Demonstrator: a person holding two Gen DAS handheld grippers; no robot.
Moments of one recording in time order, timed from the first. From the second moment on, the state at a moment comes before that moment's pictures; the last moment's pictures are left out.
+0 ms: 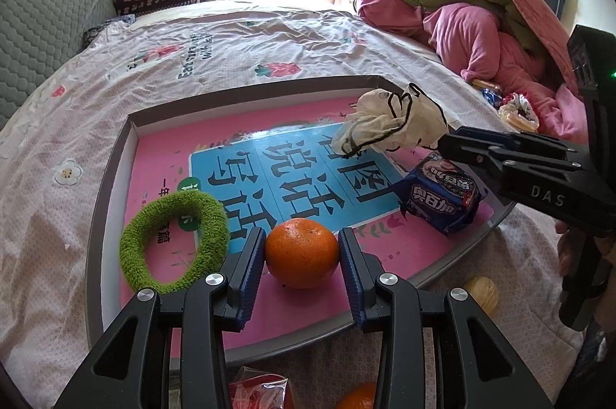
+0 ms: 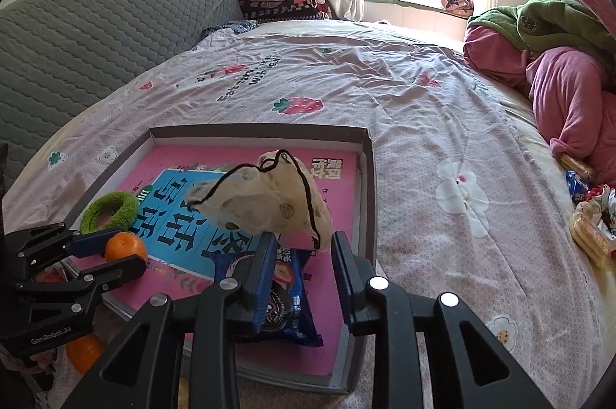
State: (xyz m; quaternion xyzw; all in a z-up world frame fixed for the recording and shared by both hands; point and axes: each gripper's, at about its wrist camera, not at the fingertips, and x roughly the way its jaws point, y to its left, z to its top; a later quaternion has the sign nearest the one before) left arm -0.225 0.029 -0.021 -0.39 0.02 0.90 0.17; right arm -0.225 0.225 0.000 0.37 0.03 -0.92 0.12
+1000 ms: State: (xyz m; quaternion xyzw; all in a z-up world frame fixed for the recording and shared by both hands) left arm -0.219 0.024 -0.009 -0.39 0.02 0.91 0.15; right arm -0.210 0.229 0.015 0.36 0.01 -0.93 0.13
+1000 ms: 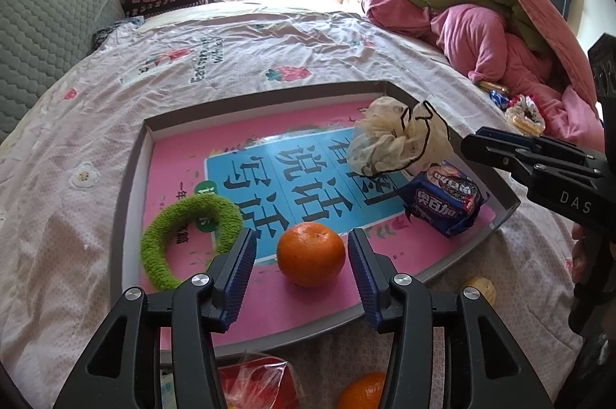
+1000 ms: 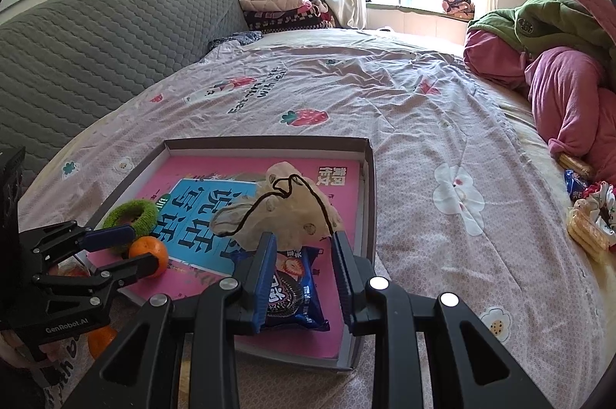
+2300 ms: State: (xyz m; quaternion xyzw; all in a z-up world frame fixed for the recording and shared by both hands) left arm -0.181 -0.023 0.038 -0.35 -0.04 0.93 0.09; right arm -0.187 0.225 0.039 0.31 0.01 -0.94 0.15
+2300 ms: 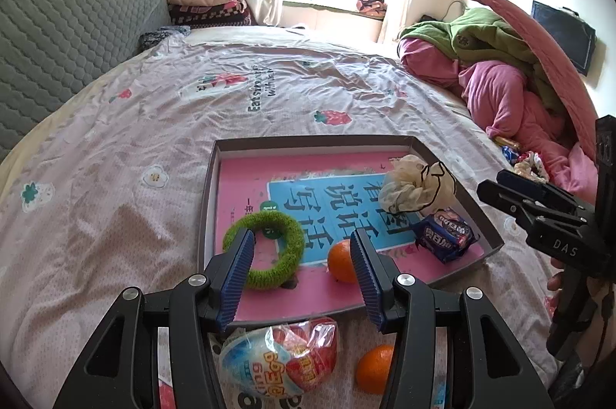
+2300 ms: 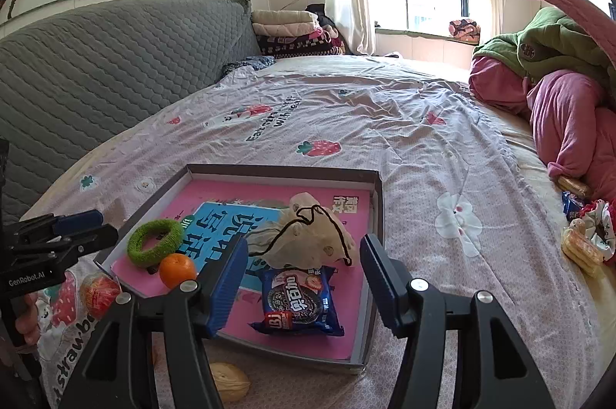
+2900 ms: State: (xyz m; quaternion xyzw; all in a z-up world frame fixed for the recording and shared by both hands) left arm -0.155 -0.028 0.045 -0.33 -0.02 0.94 0.07; right arm -0.168 0.213 0.045 0.29 0.03 -0.94 0.15
